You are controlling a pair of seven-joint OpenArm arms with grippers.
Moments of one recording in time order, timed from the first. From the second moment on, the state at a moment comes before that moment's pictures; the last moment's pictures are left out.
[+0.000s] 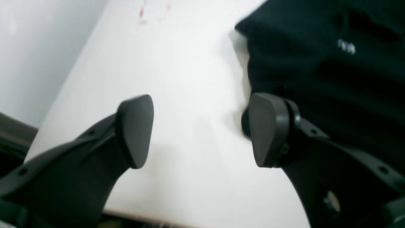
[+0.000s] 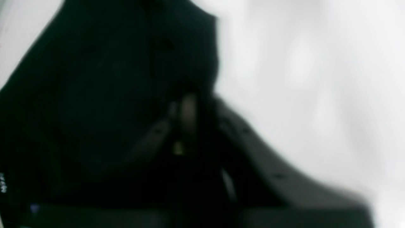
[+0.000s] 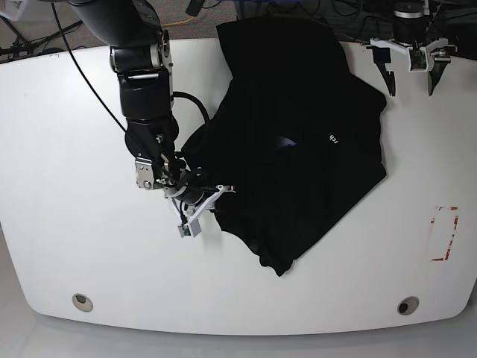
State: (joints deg) left arm 48.8 -4.6 -20.3 113.0 1.1 -3.0 -4.6; right arm 24.3 1.2 -1.6 49.1 22.7 21.8 -34.5
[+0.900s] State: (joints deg) left arm 30.1 -5.8 -16.2 99.6 1.6 -11.5 15.4; right arm 24.8 3.4 -1.6 49.1 22.2 22.0 -35.2
